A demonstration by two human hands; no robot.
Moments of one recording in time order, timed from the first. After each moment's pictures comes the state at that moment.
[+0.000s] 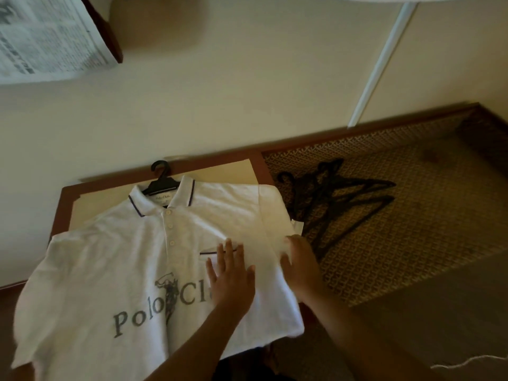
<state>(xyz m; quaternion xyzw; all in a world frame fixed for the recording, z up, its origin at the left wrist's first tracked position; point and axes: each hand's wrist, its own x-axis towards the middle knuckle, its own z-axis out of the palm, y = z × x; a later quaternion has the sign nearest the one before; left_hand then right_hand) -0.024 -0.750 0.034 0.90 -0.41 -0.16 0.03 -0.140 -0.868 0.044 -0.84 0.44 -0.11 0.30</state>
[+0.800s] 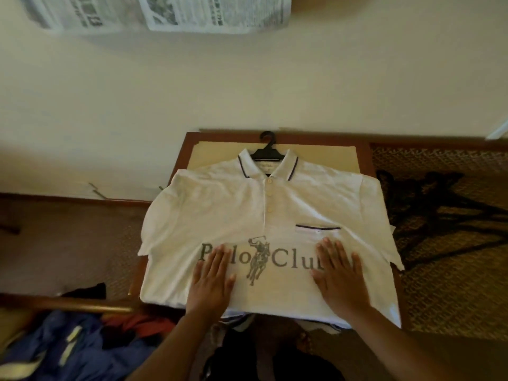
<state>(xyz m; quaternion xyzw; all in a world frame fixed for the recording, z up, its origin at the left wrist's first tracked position) 0.047 -0.519 0.018 0.94 -0.30 -0.16 0.05 -0.112 -0.790 0.010 -0.96 0.25 0.08 0.06</state>
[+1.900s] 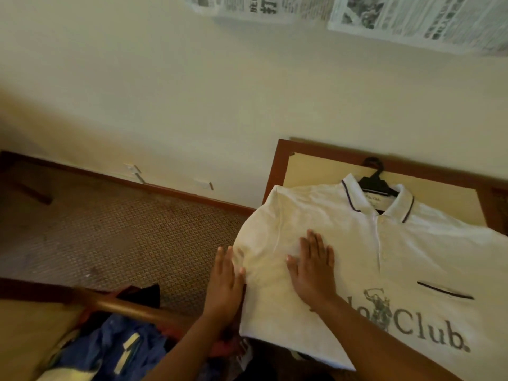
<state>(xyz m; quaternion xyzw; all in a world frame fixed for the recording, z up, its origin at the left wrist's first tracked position) 0.210 -0.368 0.005 0.90 -0.09 -0.23 0.36 0.159 -0.570 0.012 -0.96 0.23 0.03 0.12</state>
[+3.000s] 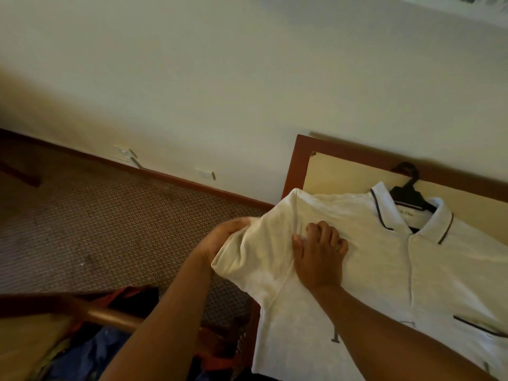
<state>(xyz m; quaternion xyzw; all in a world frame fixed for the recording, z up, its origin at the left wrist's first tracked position) 0.371 -0.391 0.027 0.42 0.17 -0.54 0.71 0.241 -0.576 -0.005 -0.96 0.28 -0.08 0.02</state>
